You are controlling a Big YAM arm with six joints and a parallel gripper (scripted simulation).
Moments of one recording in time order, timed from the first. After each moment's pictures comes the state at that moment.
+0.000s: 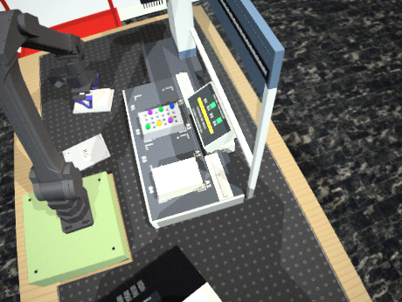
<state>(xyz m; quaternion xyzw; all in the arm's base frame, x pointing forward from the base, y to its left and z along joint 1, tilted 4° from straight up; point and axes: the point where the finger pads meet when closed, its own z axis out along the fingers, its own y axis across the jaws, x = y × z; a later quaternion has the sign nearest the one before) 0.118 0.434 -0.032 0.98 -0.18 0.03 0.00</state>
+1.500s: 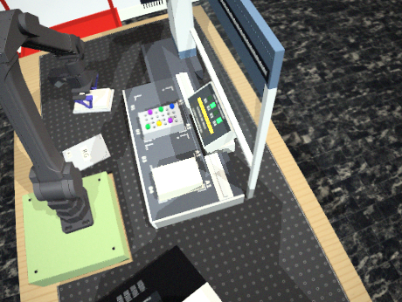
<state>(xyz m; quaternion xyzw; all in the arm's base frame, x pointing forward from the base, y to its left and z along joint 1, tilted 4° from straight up) 0.118 0.437 -0.035 0.98 -0.18 0.03 0.00</state>
